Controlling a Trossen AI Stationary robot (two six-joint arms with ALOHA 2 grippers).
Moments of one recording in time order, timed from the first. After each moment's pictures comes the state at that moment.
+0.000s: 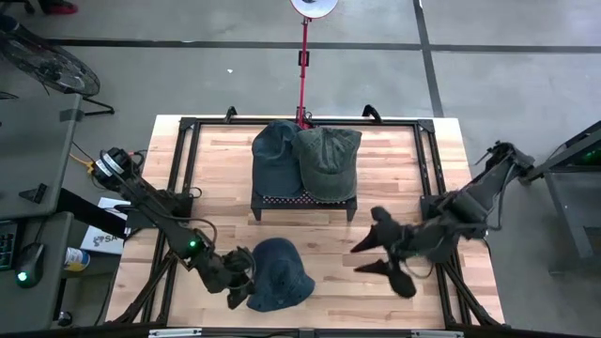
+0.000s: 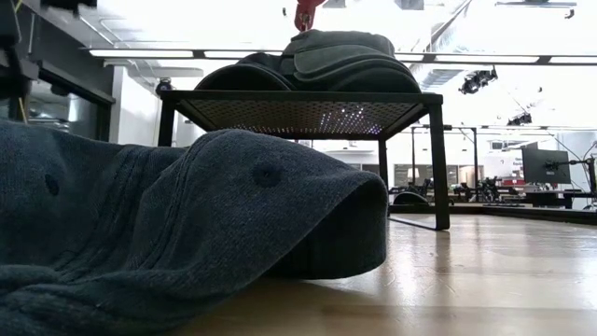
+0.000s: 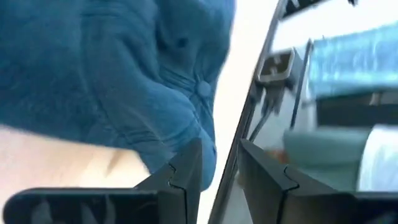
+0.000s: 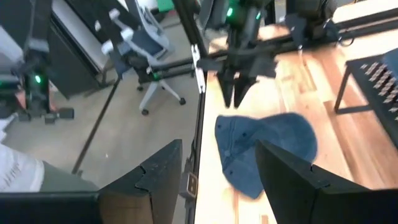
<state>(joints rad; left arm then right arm) -0.77 1.46 0.82 -0.08 -0.19 -1.27 0.69 1.35 1.49 -0.61 0.35 0.61</state>
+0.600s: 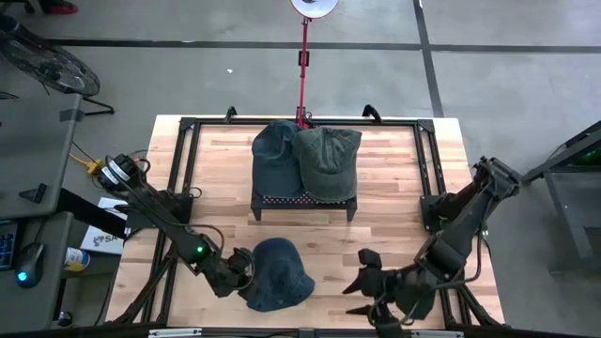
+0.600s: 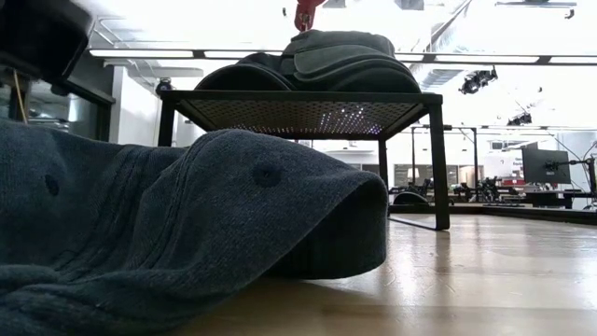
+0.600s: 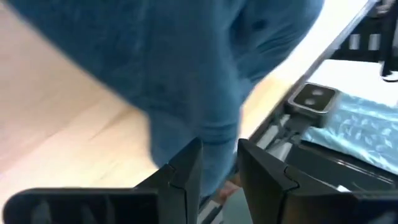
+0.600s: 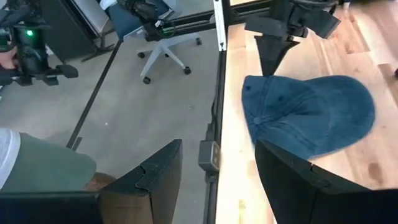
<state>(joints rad) -0.77 1.56 0.82 -0.06 -0.16 -1.76 0.82 1.58 1.49 -0.52 0.38 0.67</state>
